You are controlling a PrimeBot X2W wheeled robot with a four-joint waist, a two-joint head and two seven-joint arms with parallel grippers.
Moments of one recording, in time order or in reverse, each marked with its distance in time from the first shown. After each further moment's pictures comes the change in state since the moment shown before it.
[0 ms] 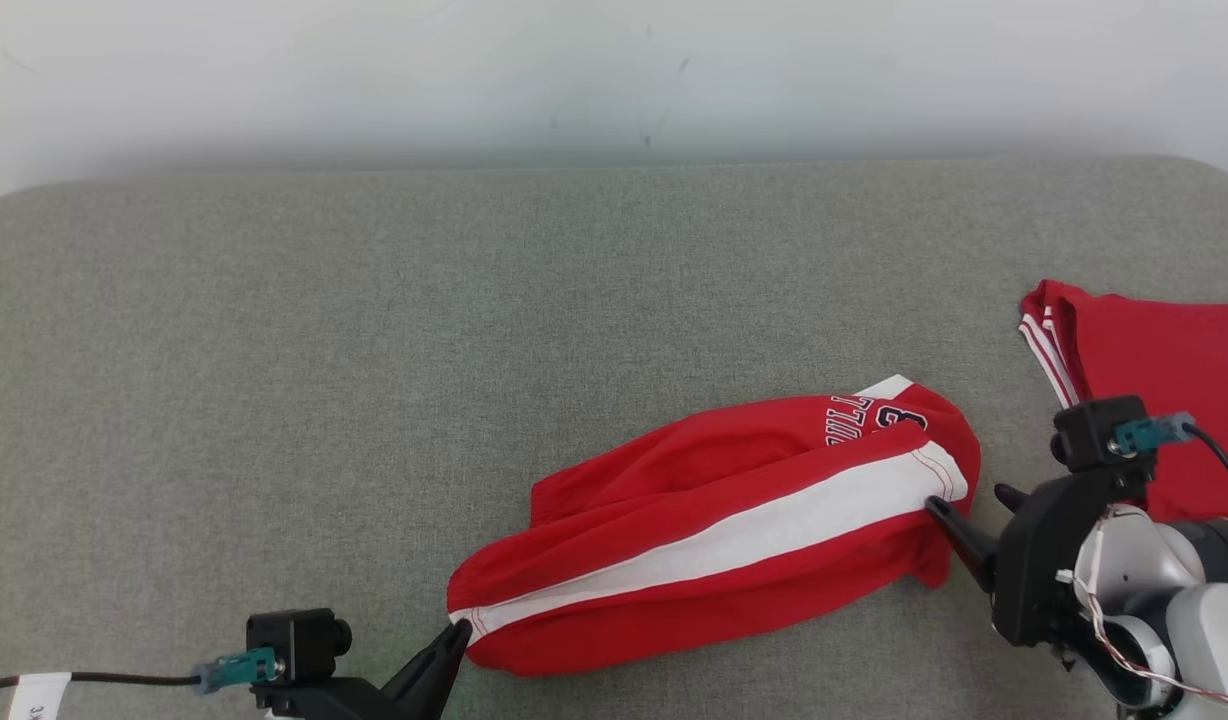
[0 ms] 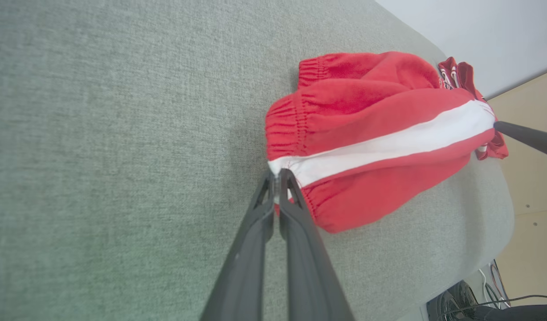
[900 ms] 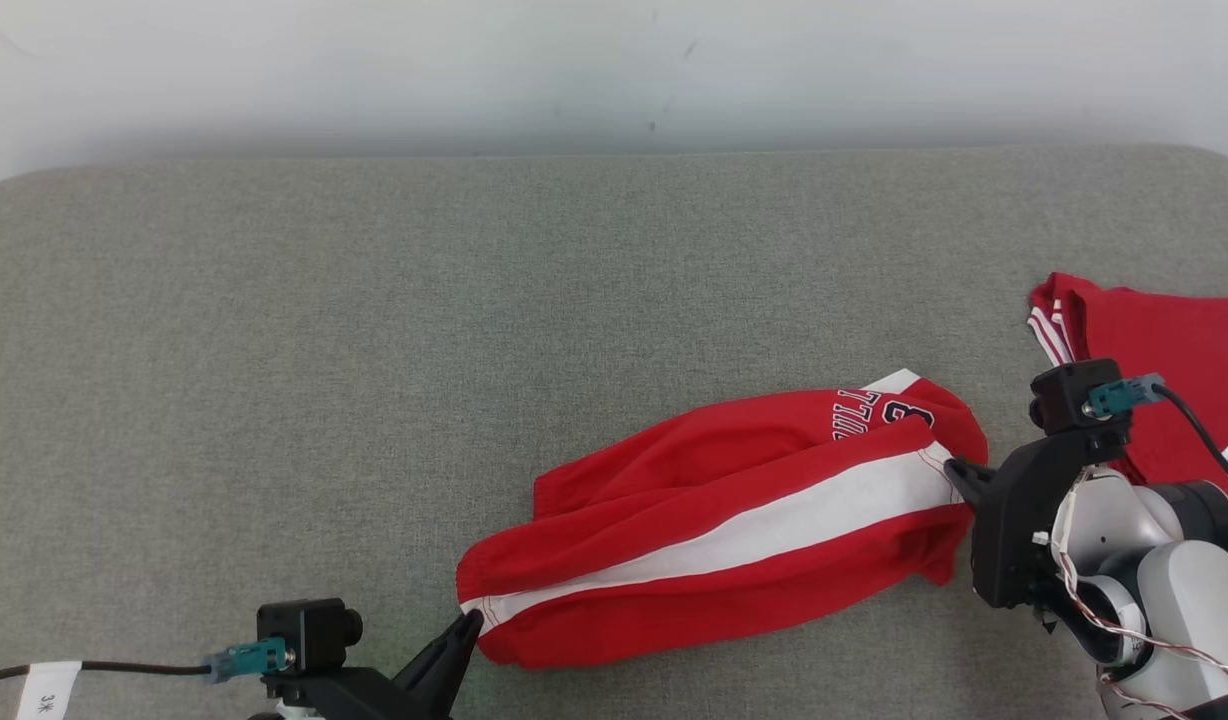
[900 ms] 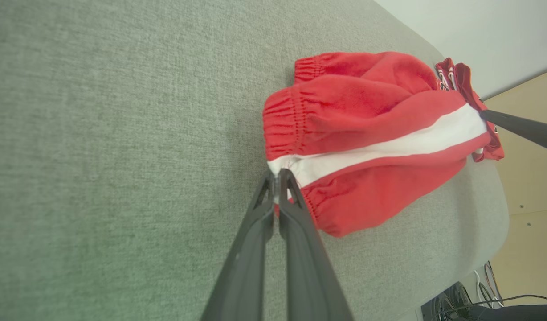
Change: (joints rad) left arm -0.020 -0.011 -0.014 0.004 -0.008 0.002 -0.002; right arm -0.100 0.021 0.022 0.099 -0.049 0.000 -0.016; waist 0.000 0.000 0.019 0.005
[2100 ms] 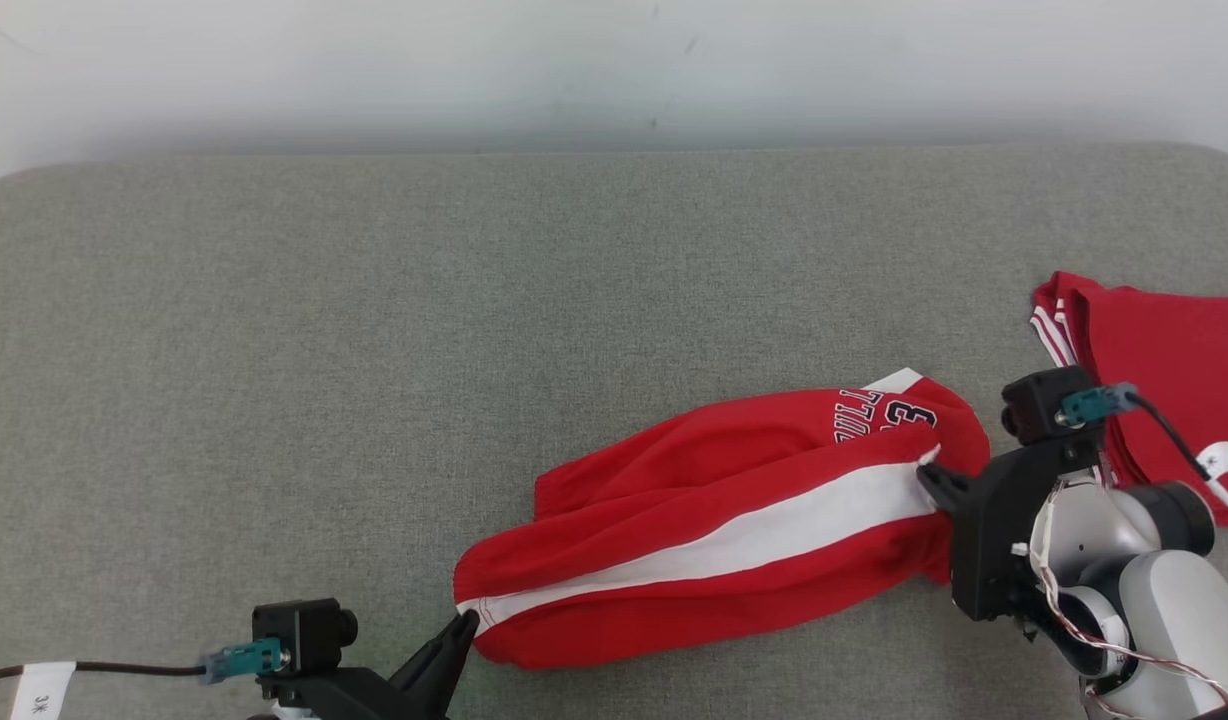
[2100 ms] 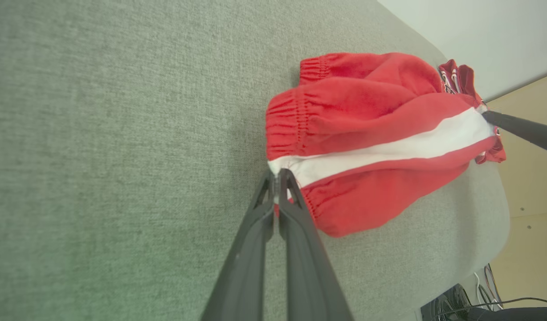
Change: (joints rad) left arm 0.000 0.010 -0.004 -0.004 -0.015 0.011 -0.003; right arm 0.020 0.012 0.039 -0.048 0.009 0.000 0.018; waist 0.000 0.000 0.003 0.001
